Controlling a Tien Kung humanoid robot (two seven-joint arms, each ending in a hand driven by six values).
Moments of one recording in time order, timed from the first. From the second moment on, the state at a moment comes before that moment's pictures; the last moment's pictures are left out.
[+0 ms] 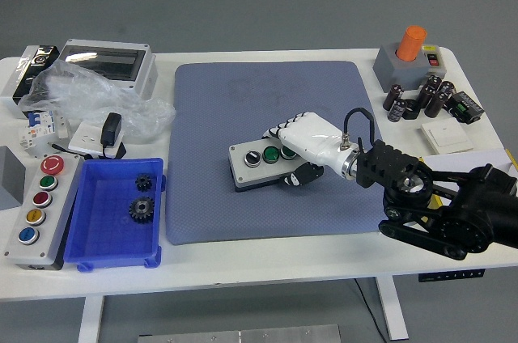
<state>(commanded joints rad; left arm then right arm) -0.03 0.26 -0.28 -0.22 0.32 0.09 0.08 0.89 -0.40 0.08 1.20 -1.89 -0.32 -0.13</state>
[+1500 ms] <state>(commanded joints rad) -0.02 0.26 -0.27 -0.23 0.33 0.09 0.08 0.88 -0.41 0.11 1.21 -1.65 -0.28 -0.14</state>
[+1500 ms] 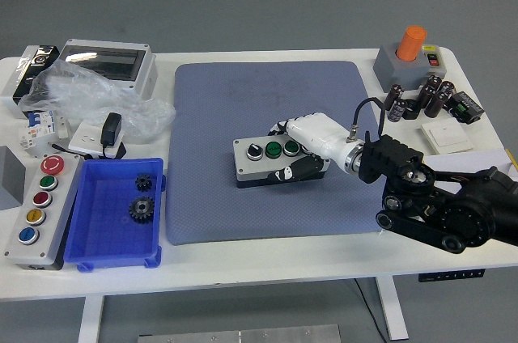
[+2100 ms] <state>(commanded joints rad) -0.02 0.26 -0.27 -0.23 0.33 0.09 0.08 0.88 -0.40 0.11 1.20 -1.65 -0.29 -0.17</state>
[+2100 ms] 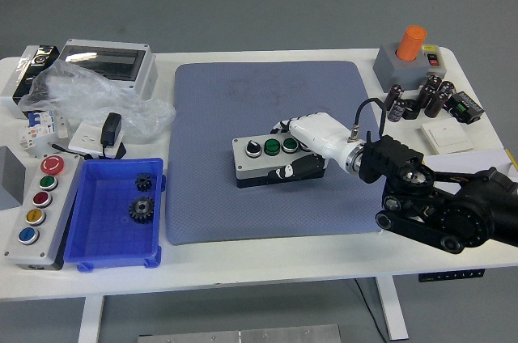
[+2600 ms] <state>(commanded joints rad) -0.02 0.26 -0.27 -0.23 0.33 0.09 0.08 0.88 -0.40 0.11 1.20 -1.67 -0.28 -0.23</state>
